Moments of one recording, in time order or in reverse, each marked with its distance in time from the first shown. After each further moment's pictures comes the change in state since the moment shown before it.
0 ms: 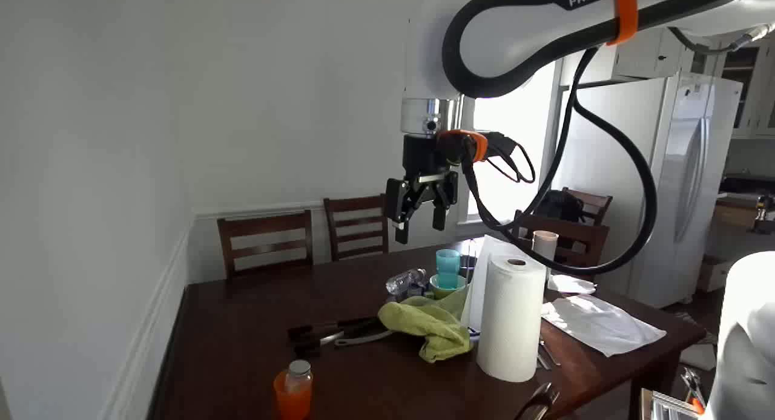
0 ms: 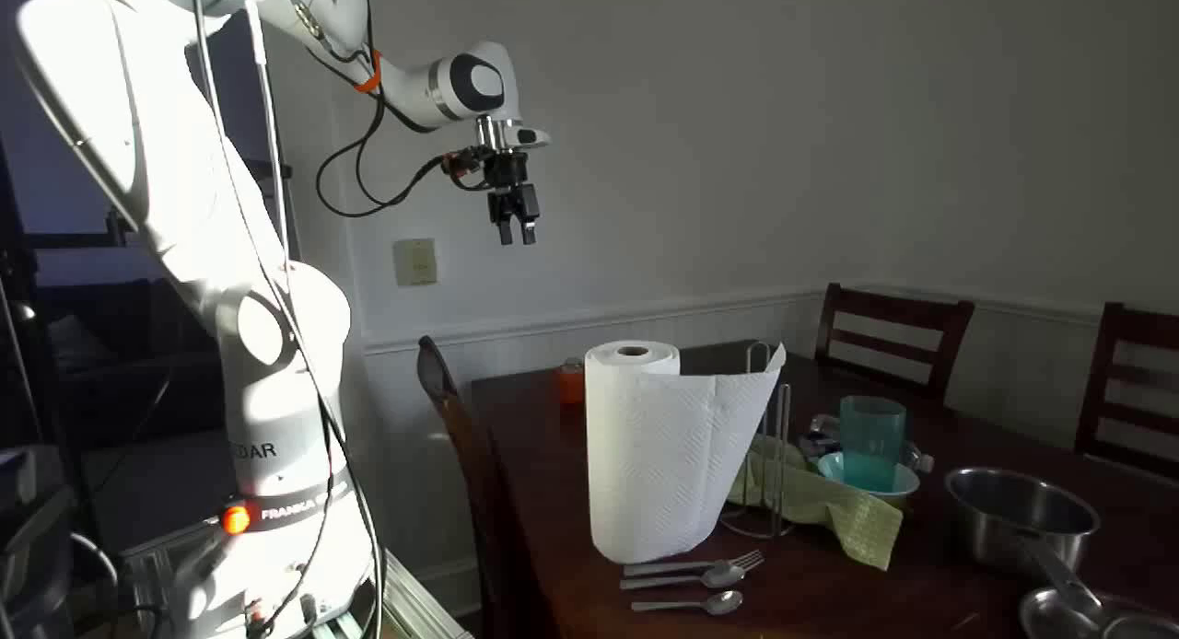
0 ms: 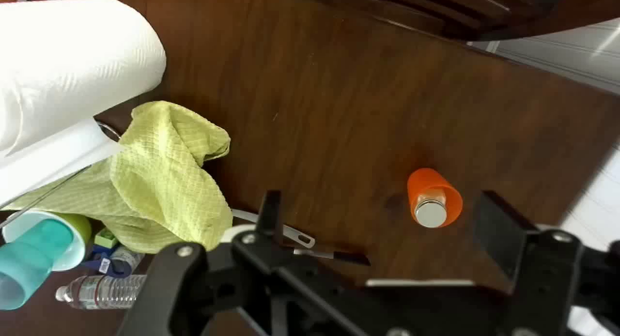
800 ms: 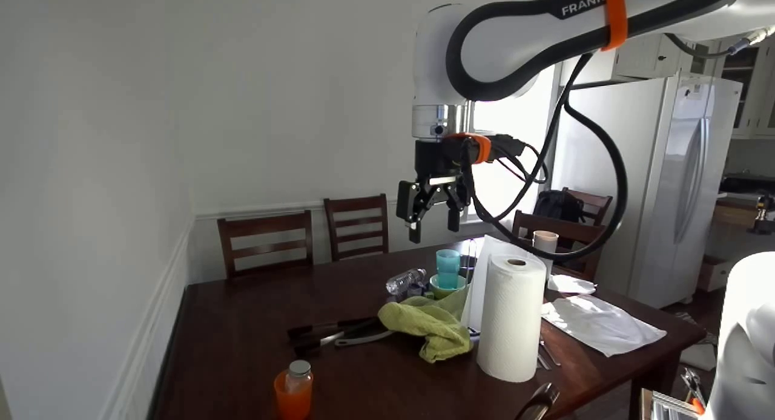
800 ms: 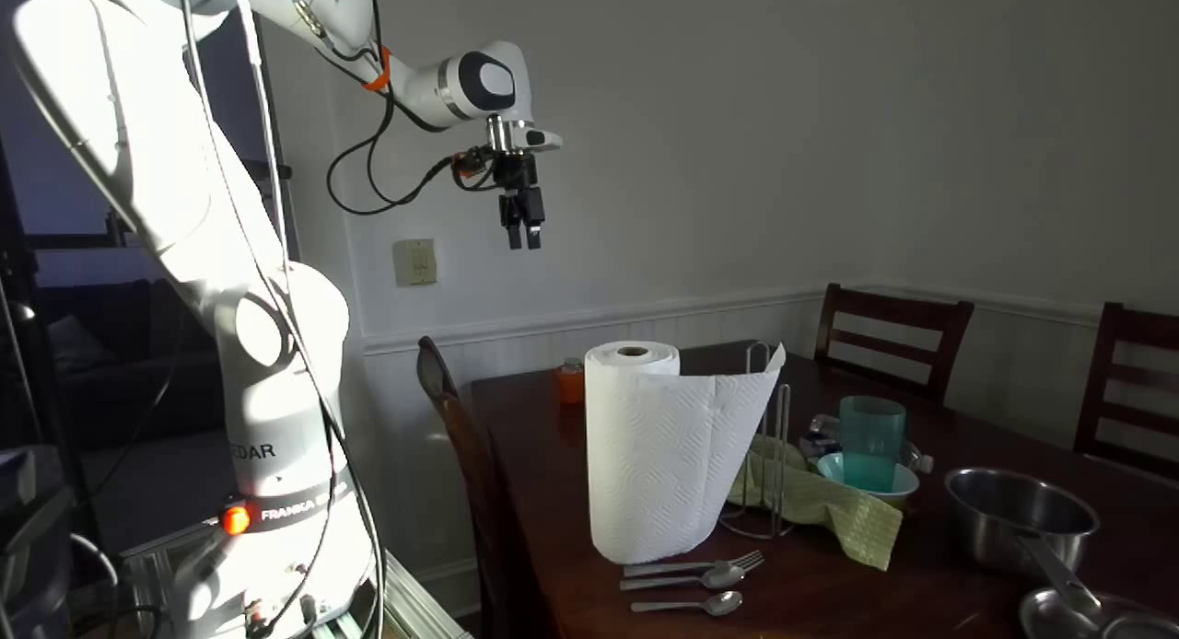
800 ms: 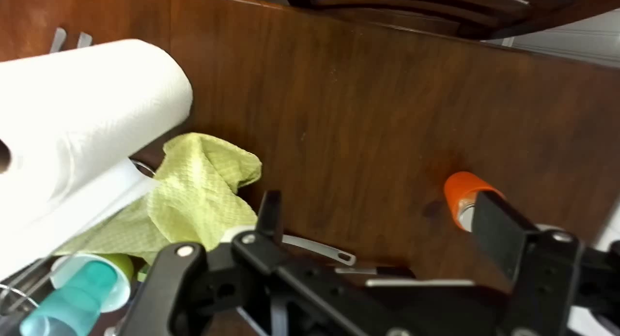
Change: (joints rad) arm -0.018 -0.011 -0.052 -0.022 -0.002 -0.042 0.055
